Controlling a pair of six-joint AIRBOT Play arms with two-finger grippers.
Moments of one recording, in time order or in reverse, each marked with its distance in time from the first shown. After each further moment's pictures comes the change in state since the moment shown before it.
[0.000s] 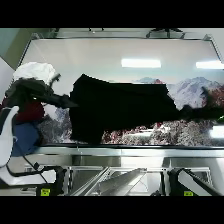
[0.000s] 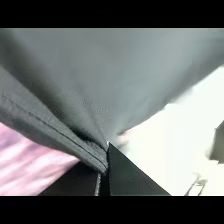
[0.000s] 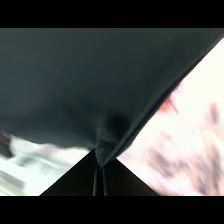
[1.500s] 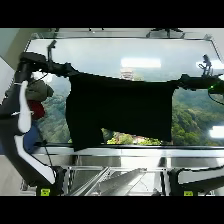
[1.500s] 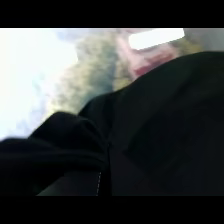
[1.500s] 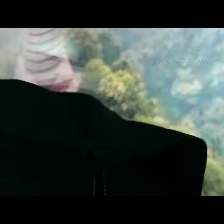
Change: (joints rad) left arm -0.092 -0.525 0.776 0.145 -0.204 -0.189; right arm 0.125 -0.545 0.498 0.075 -0.314 -0.044
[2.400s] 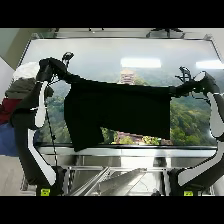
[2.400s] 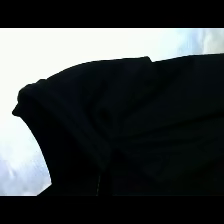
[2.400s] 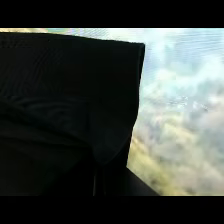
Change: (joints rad) left arm -0.125 -0.107 0.032 0.598 -0.136 -0.106; right arm 0.132 -0.172 0.107 -0.472 0.016 0.154
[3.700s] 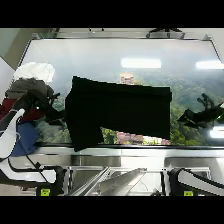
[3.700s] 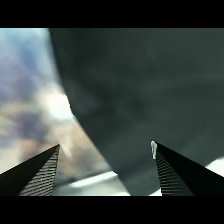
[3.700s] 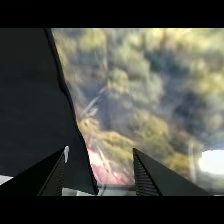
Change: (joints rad) left arm 0.219 0.533 -0.987 -0.171 0.203 -0.018; right arm -0.282 0.531 -0.660 0.038 0.159 0.066
